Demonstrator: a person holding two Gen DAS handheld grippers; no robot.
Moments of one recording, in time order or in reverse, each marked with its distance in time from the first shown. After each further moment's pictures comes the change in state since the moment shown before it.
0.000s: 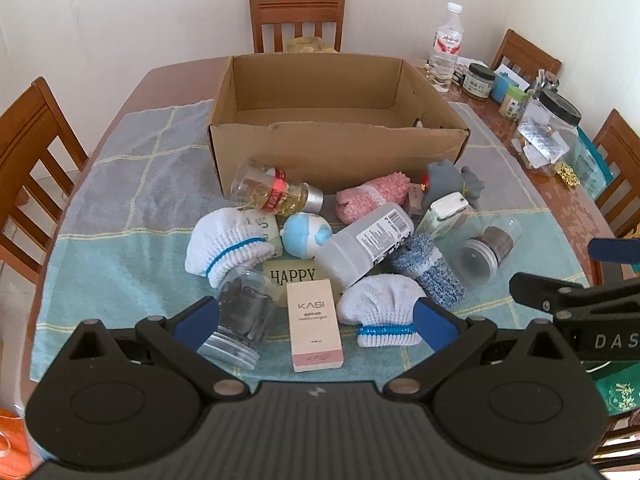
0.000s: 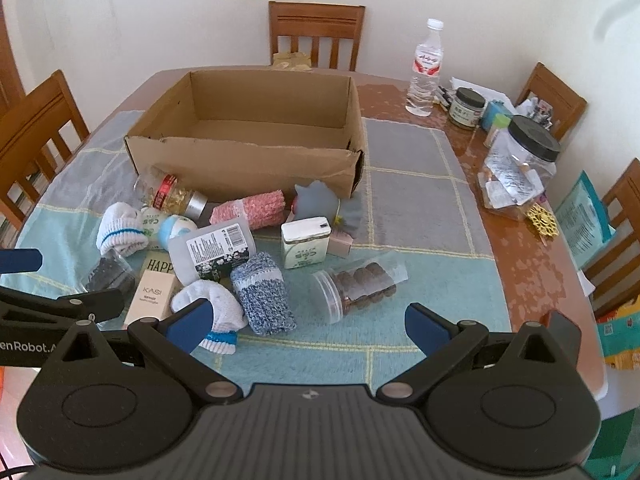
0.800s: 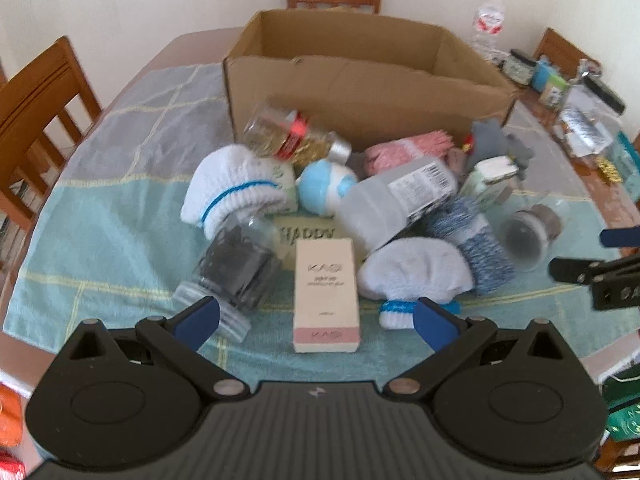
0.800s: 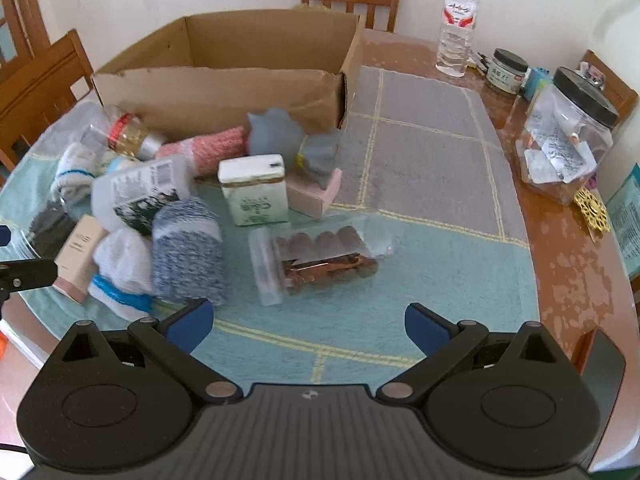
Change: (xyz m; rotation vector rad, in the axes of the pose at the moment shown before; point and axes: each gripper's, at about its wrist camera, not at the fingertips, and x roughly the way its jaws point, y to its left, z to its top) left arm 0.050 -0.005 -0.035 -0.084 0.031 0.100; right arm 0.091 -0.066 -0.020 -0.096 0.067 0.124
